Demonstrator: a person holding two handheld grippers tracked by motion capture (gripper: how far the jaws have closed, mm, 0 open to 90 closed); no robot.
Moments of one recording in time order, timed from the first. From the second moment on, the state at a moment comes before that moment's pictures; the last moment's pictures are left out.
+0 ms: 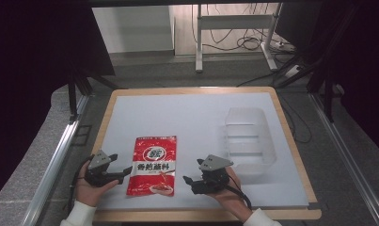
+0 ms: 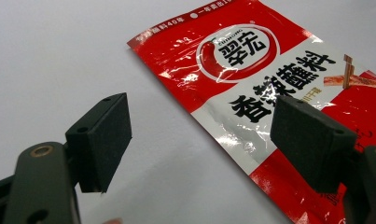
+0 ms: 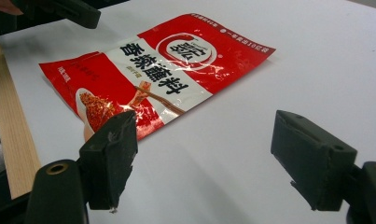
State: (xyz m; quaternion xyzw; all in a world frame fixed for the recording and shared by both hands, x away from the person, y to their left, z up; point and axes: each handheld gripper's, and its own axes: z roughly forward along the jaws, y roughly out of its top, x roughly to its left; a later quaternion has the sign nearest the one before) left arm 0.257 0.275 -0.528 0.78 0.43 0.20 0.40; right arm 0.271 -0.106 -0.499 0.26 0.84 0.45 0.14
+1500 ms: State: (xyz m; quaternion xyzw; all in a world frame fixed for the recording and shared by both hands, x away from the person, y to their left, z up) left arm 0.244 0.277 -0.531 0.78 0.43 0.19 0.41; right arm 0.319 -0.077 -0.468 0.25 0.87 0.42 0.08
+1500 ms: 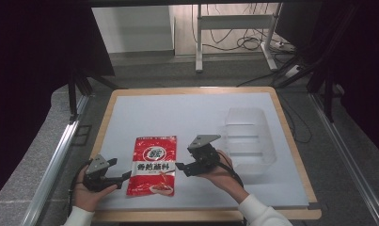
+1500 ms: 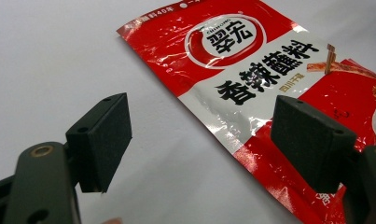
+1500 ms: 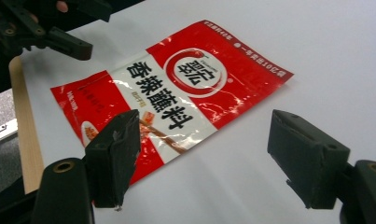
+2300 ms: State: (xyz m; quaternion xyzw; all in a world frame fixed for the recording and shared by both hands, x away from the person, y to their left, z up) left arm 0.243 0.279 -0.531 0.78 0.43 0.19 0.41; right arm 0.391 -0.042 -0.463 0.26 0.88 0.39 0.02
